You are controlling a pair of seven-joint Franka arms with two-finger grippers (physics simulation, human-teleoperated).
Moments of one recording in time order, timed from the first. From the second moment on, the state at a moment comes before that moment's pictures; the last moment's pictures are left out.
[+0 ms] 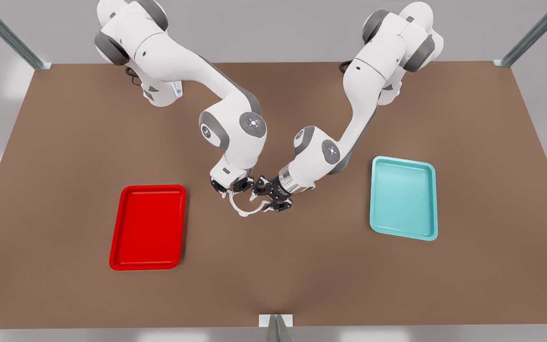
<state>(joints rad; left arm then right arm) -0.57 0.68 -0.17 -1.46 -0.57 2.66 -2.90 0.44 0.57 0.34 -1.32 -0.57 1.78 0.77</state>
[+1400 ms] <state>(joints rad) -0.05 0.33 -0.10 -1.42 0.08 1.73 -0.84 -0.68 0.68 0.75 -1.71 -0.38 1.77 0.37</state>
